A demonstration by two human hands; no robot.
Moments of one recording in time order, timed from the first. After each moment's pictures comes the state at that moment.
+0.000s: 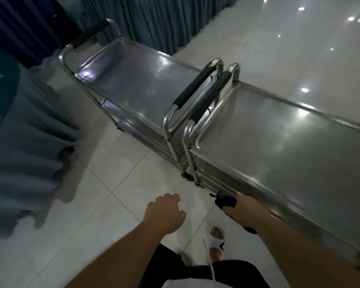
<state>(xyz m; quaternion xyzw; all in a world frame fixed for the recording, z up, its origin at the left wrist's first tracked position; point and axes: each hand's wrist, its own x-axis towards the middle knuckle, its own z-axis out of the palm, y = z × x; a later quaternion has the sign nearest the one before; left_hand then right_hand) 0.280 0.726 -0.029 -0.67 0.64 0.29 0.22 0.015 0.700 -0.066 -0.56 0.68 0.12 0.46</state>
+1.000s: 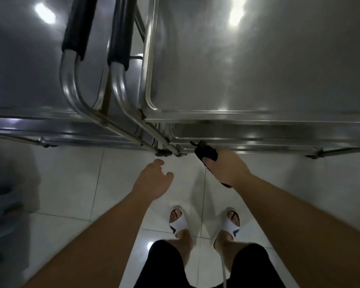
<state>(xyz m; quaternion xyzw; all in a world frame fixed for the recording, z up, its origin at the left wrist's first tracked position) 0.324 0.590 -0.278 -0.62 0.65 0.41 0.15 0.092 0.673 -0.277 -0.39 0.81 -0.09 0.43</state>
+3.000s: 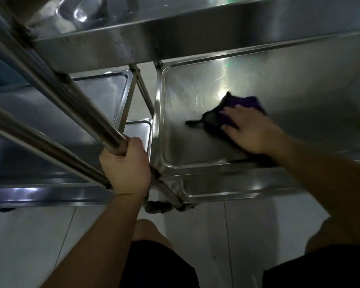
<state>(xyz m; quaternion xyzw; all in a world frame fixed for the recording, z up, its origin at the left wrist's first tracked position) 0.256 0.479 -0.462 -0.49 0.50 0.41 -0.58 -0.034 0.535 -0.511 -0.61 0.78 -0.12 0.10</state>
